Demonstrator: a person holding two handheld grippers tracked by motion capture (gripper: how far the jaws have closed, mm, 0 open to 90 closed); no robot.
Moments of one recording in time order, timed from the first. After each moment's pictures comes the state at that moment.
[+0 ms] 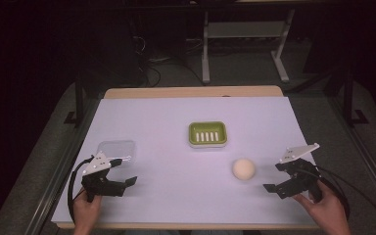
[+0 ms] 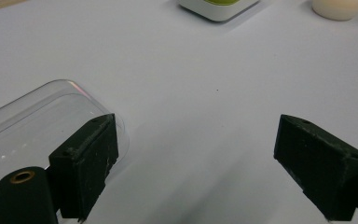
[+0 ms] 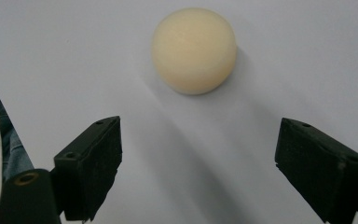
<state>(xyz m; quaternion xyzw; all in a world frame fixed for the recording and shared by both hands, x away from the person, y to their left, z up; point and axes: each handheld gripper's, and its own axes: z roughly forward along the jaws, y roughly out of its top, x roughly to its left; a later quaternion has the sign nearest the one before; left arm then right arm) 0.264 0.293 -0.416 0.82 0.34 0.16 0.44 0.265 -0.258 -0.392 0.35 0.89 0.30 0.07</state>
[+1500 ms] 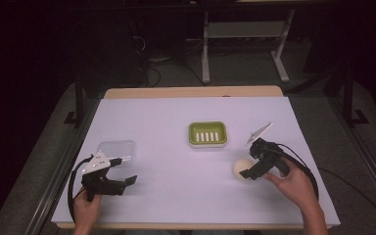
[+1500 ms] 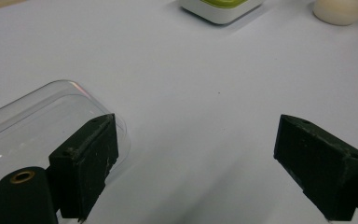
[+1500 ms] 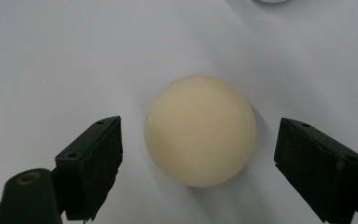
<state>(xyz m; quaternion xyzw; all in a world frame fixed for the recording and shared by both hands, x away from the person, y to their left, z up) 0.266 0.293 -0.416 0.82 0.34 0.16 0.44 0.330 -0.191 -0.394 0.31 0.92 0.23 0.03</state>
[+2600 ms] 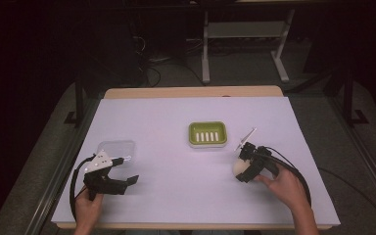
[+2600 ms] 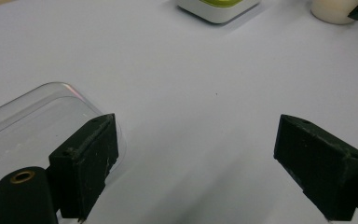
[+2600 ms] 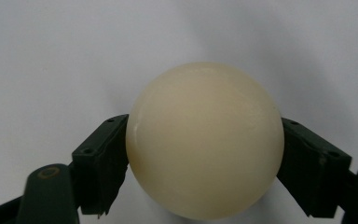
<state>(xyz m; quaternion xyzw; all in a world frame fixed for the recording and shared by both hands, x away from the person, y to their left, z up) 0.269 0.290 -0.417 0.82 0.34 0.16 0.44 0.337 -0.168 -0.420 0.30 0.94 0.16 0.03</state>
